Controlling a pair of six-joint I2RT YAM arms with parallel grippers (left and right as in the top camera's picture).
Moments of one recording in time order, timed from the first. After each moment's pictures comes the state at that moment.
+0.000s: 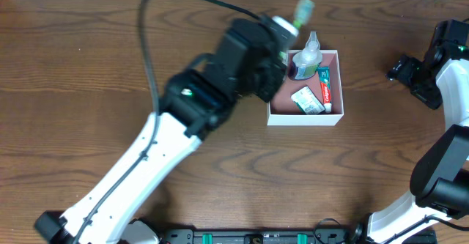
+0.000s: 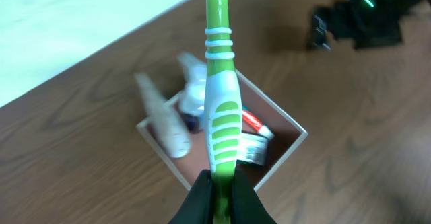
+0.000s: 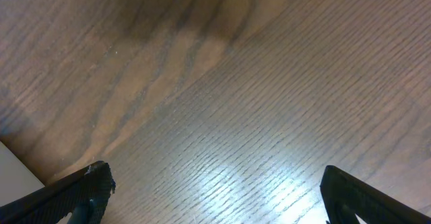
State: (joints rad) left arm -0.73 1.53 1.62 -0.72 0.07 -0.01; right arm -0.34 1.86 1.47 -0.89 0.08 0.38
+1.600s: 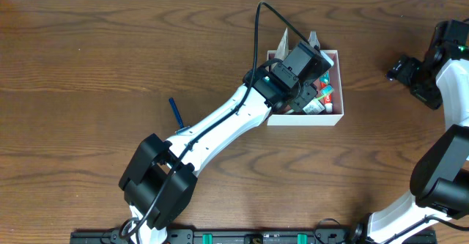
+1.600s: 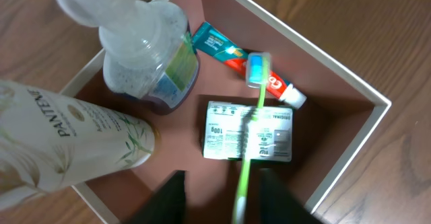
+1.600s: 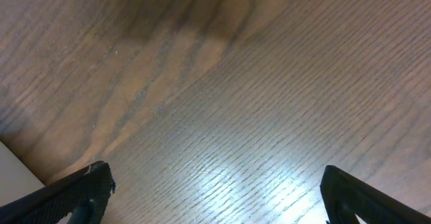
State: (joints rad) left arm -0.81 1.94 1.62 -0.58 0.01 0.06; right arm -0.34 1.86 1.47 -0.89 0.08 0.38
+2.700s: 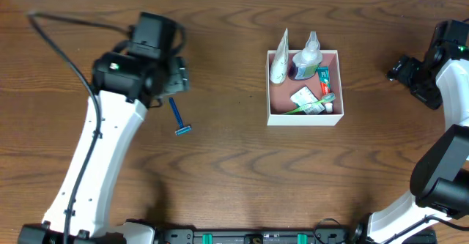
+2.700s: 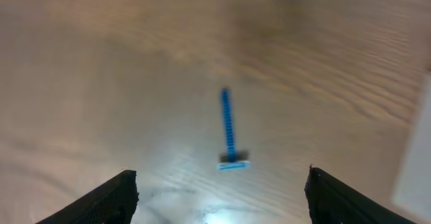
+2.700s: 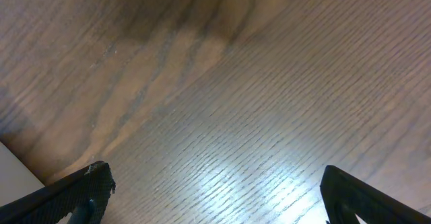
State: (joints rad) left arm -0.22 1.50 1.53 -1.20 -0.23 -0.50; right arm -0.34 1.86 1.47 -0.89 0.08 0.38
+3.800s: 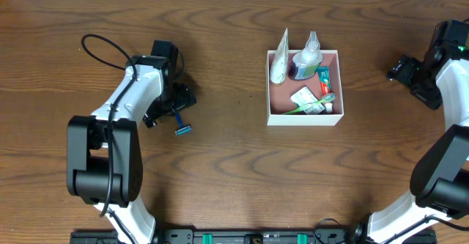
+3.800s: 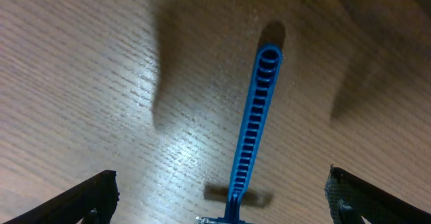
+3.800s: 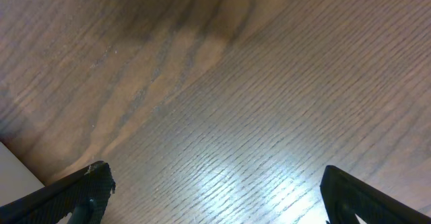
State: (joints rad) left arm -0.12 1.90 1.28 -0.95 -0.04 -0.68; right arm -0.34 1.86 1.47 -0.89 0.08 0.38
